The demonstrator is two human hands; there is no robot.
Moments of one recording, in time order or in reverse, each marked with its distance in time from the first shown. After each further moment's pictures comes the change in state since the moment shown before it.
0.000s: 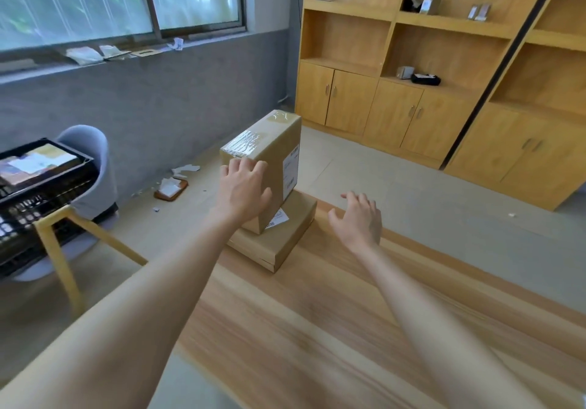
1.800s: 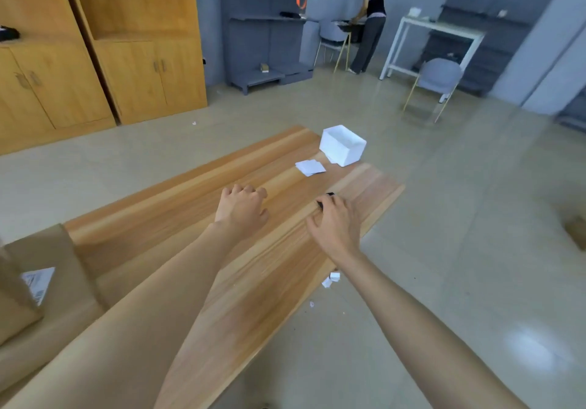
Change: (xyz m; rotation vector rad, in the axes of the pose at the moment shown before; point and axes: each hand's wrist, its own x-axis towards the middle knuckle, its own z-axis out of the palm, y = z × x) left_hand -0.129 0.160 0.028 -0.177 -0.358 1.386; right_hand -0.287 0.000 -0.031 -0.302 0.378 1.119
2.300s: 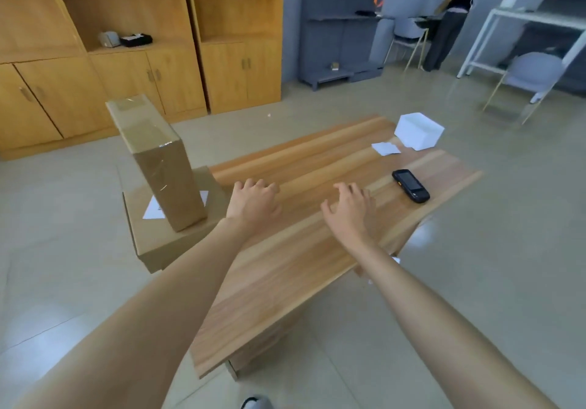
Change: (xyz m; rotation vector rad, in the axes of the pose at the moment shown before) left_hand -0.239 -0.104 -0.021 0.076 0.035 -0.175; right_hand -0.164 -0.145 0.005 0.087 0.011 -0.132
